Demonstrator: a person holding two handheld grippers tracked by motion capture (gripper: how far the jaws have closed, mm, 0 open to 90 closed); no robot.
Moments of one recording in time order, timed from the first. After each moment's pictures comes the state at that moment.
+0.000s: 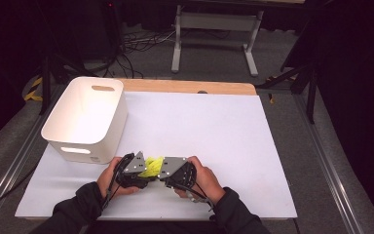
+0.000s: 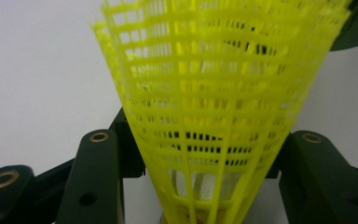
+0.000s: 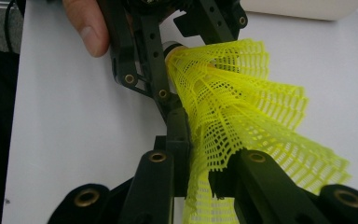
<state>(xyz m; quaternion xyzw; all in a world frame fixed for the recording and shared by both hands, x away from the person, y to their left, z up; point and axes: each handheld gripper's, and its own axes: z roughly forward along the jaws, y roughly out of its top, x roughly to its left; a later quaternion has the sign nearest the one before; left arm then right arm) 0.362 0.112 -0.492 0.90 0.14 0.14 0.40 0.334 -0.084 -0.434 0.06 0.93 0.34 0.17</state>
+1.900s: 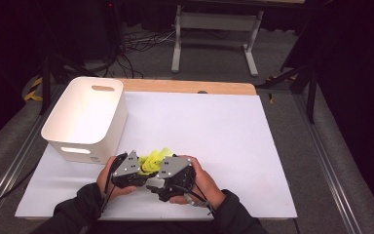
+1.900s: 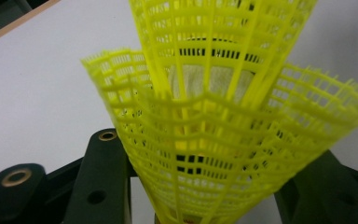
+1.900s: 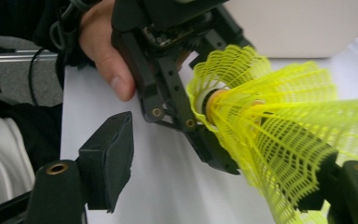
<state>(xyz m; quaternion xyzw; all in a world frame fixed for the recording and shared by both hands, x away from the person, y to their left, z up) 0.353 0.121 -0.483 0.85 0.13 0.17 0.48 0.320 -0.079 -0.418 0.08 0.90 0.41 0.15</state>
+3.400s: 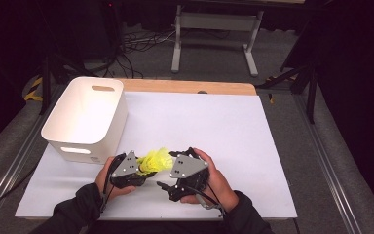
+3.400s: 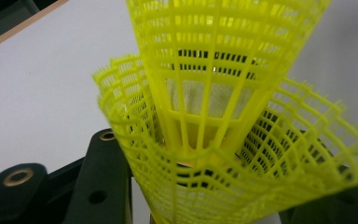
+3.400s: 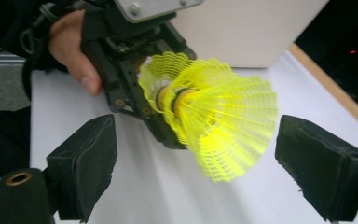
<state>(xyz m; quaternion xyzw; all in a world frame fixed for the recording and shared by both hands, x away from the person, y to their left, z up) 0.352 0.126 -0.483 0.85 0.13 0.18 0.48 0.308 -0.109 -0.394 0.10 0.87 0.42 0.23</state>
